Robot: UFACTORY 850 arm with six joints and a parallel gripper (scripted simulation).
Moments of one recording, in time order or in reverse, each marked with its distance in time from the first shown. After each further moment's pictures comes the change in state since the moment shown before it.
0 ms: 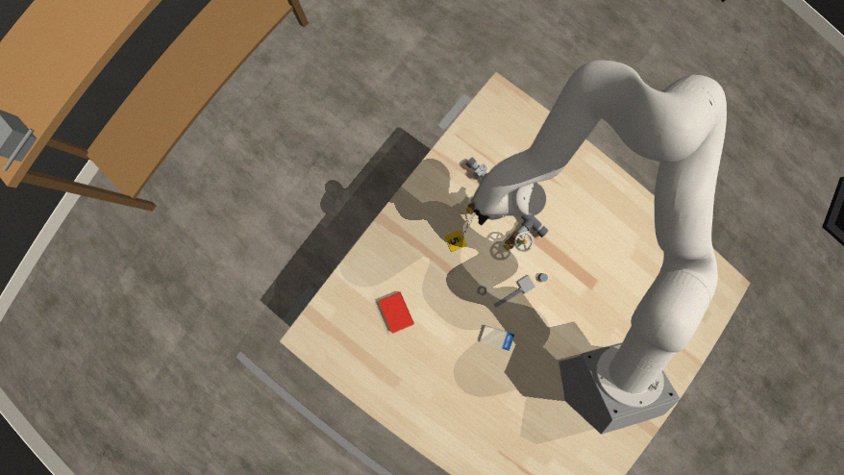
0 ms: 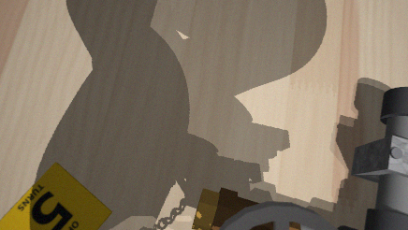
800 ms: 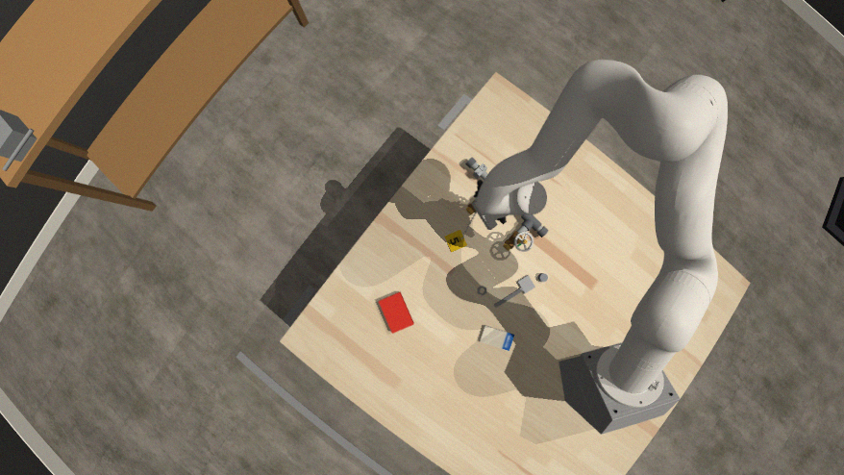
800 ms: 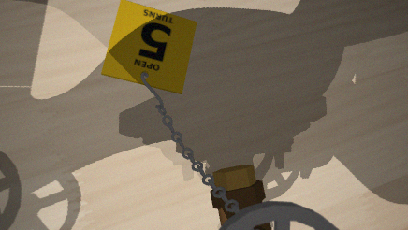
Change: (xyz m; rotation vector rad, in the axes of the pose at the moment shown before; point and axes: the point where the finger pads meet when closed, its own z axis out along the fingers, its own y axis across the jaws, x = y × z) arm 0.000 0.000 0.000 0.009 0.009 -1.103
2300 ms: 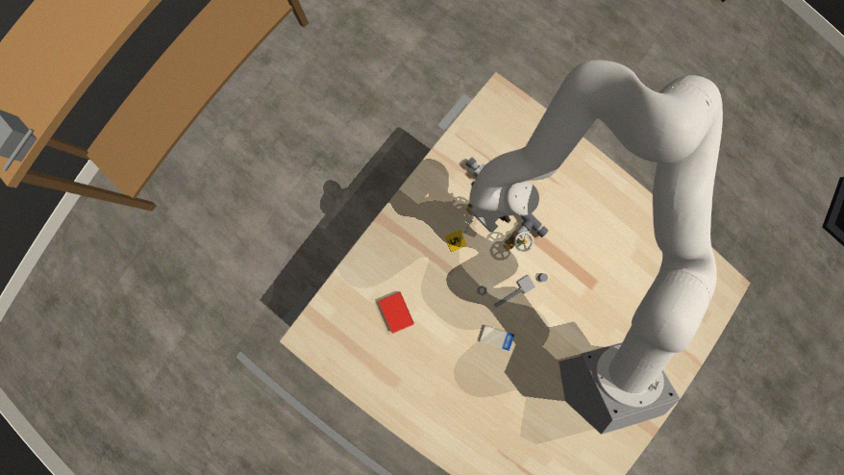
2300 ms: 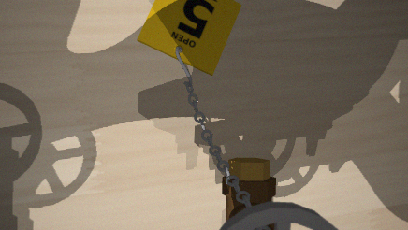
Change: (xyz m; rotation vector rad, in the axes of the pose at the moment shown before) arm 0.000 0.000 0.000 0.043 -0.062 -0.196
